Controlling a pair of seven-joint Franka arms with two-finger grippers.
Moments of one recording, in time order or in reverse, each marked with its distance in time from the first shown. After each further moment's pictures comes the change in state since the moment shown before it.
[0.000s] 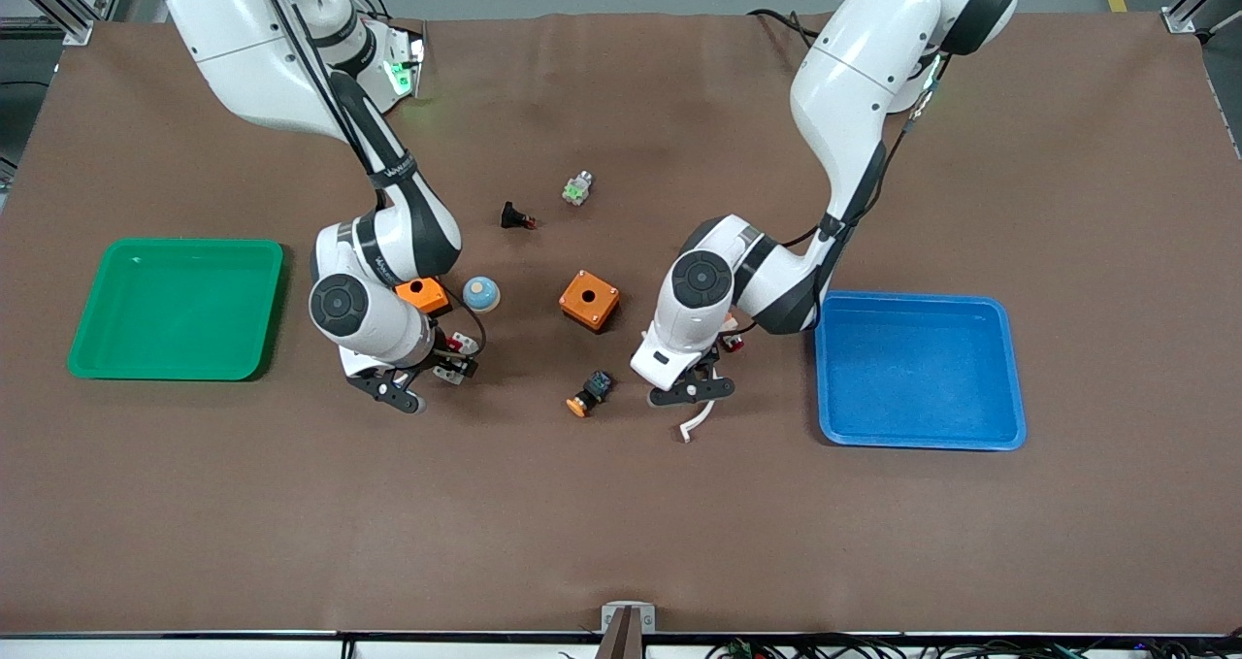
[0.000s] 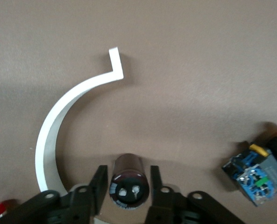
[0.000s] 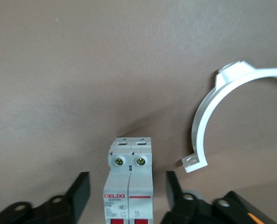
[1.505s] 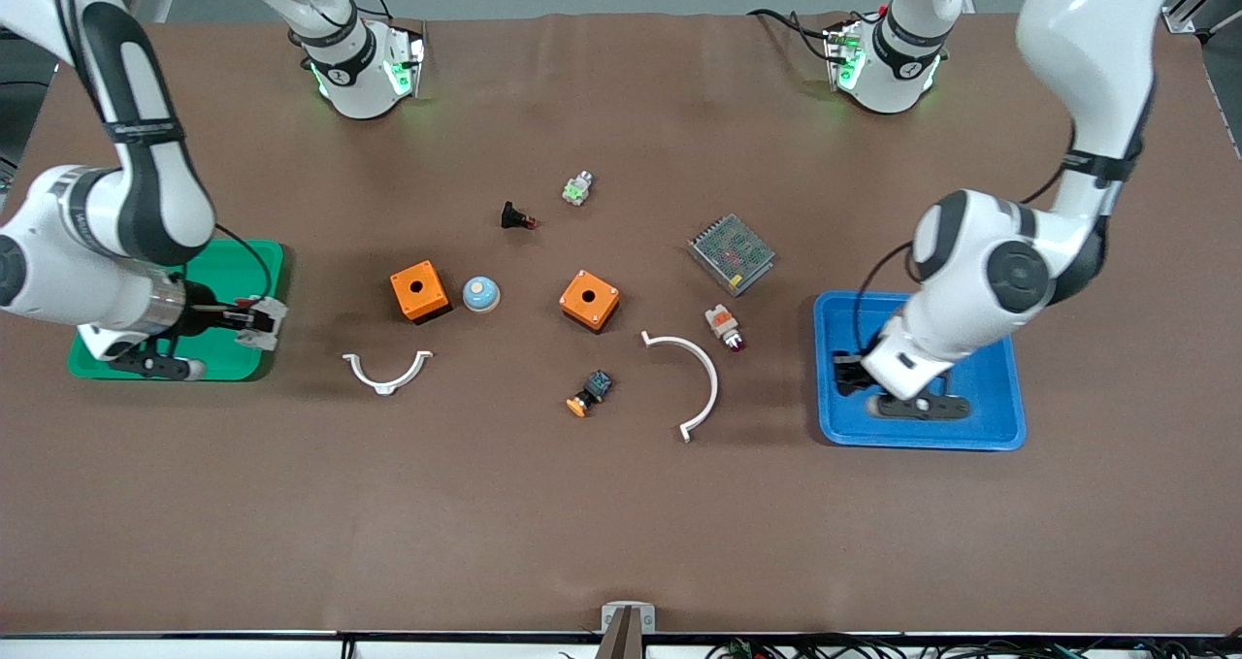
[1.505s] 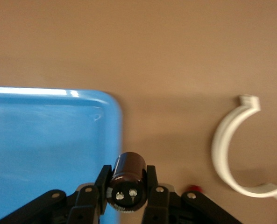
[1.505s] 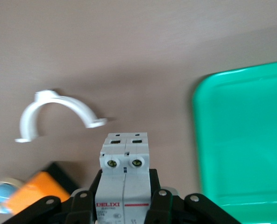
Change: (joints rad) left arm 0.578 -0.385 -0.279 -0.393 -0.028 -0.018 0.488; right arm -0.399 -0.280 0.012 -0.144 -0.003 -0.271 -0.596
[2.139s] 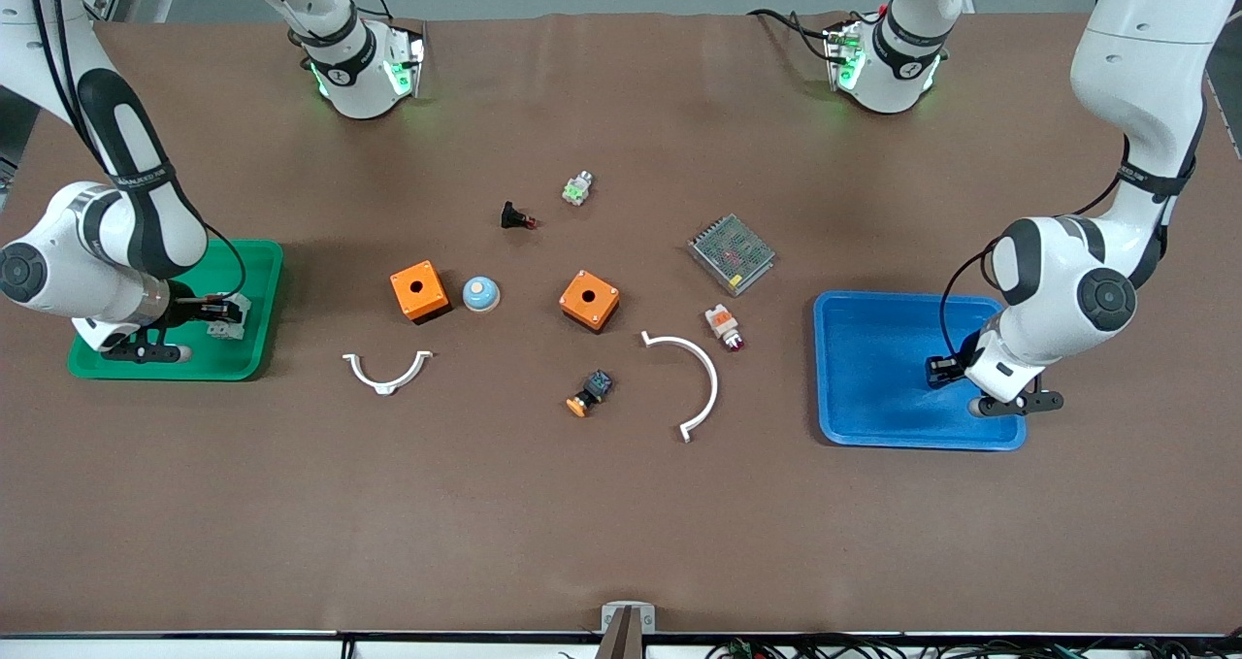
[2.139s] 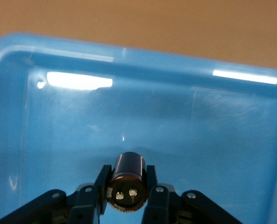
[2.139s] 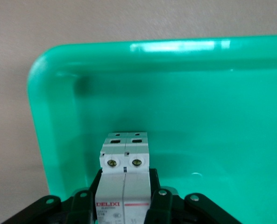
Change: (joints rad) left arm 0.194 0.021 0.143 -0.167 0.000 0.140 0.244; right arm -0.255 0.135 -0.015 -0.124 -0.173 0.257 -0.351
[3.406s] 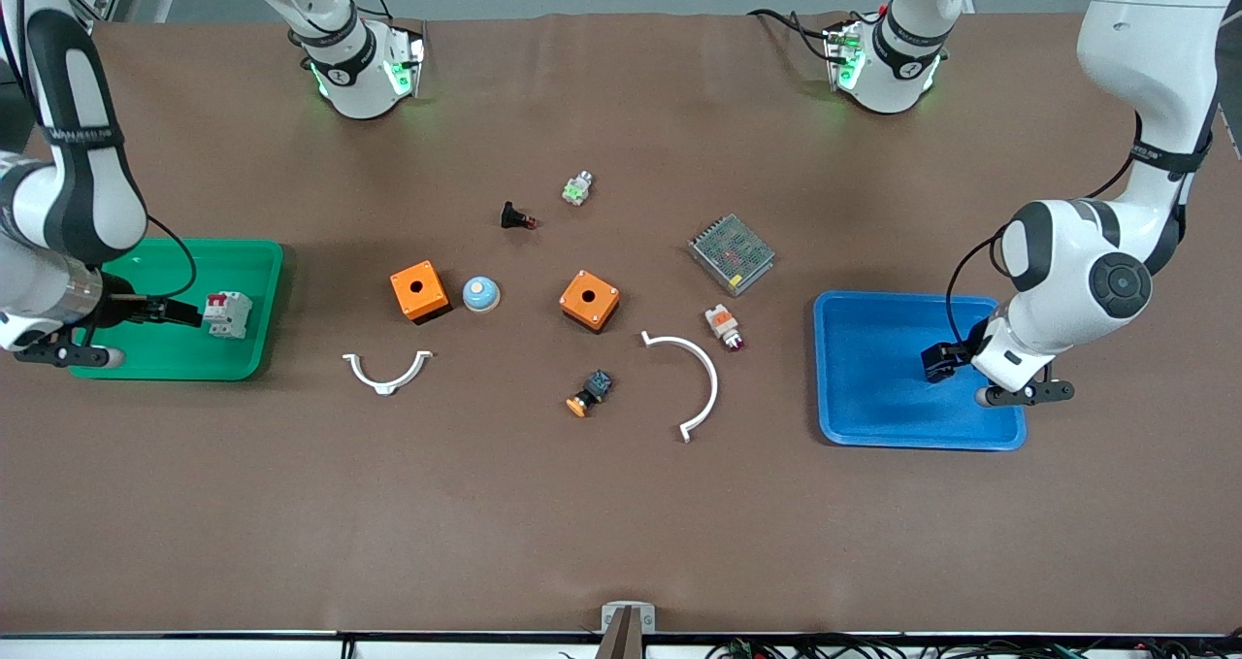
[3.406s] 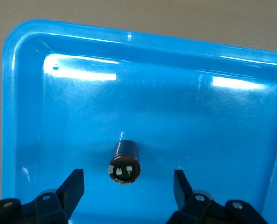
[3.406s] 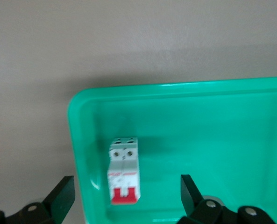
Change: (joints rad) left arm -0.007 -0.046 0.032 -0.049 0.000 -0.041 0.000; right arm 0.006 -0.071 -0.018 0.121 0.000 -0.152 0.017
